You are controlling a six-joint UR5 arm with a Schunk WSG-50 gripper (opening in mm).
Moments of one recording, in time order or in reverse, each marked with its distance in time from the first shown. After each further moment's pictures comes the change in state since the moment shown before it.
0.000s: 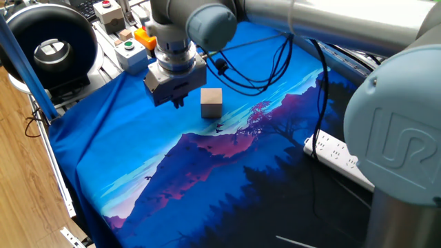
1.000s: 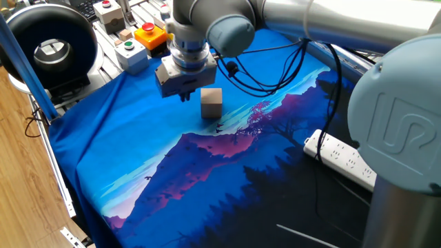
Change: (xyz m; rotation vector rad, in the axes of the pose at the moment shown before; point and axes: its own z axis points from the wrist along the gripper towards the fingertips) arm -0.022 -0.029 0.013 -0.044 -0.074 0.076
